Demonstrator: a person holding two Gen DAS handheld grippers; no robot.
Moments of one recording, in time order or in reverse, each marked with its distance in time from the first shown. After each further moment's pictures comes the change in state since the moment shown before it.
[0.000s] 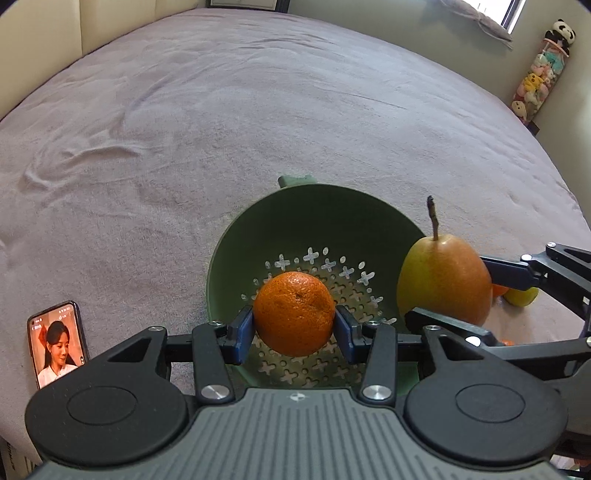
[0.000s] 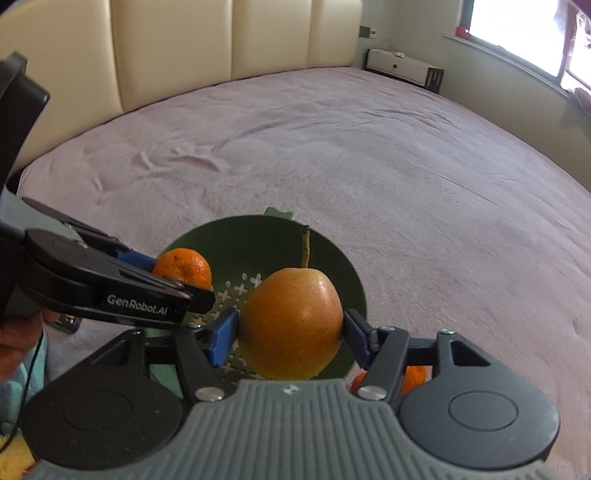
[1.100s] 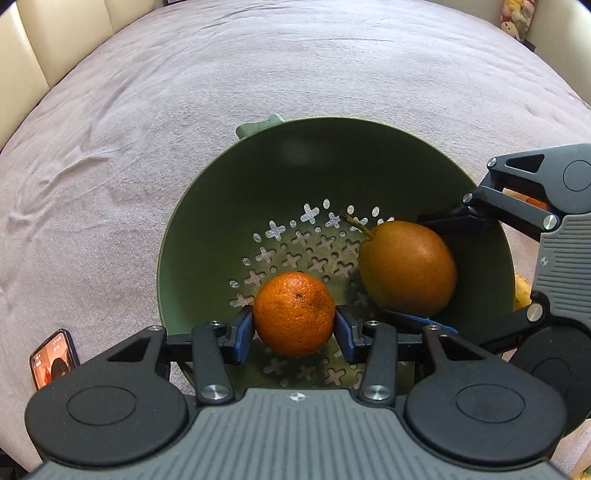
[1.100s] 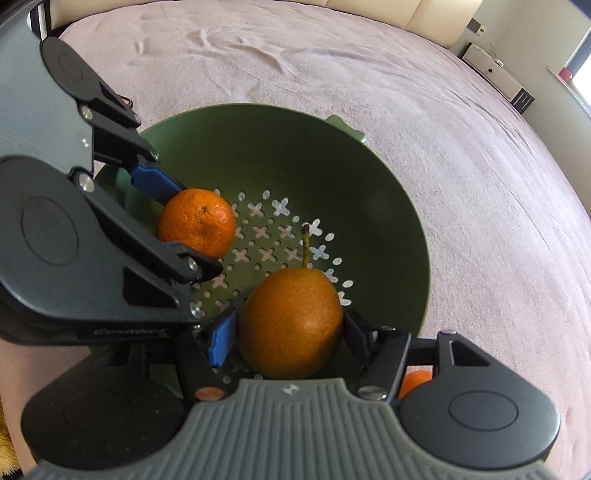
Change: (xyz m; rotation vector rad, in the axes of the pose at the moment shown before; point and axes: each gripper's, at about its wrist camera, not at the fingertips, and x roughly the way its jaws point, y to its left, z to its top) left arm 0.052 -0.031 -0.012 0.227 0.095 0.122; right arm 0.084 0.013 -0.018 -0.365 0.187 0.045
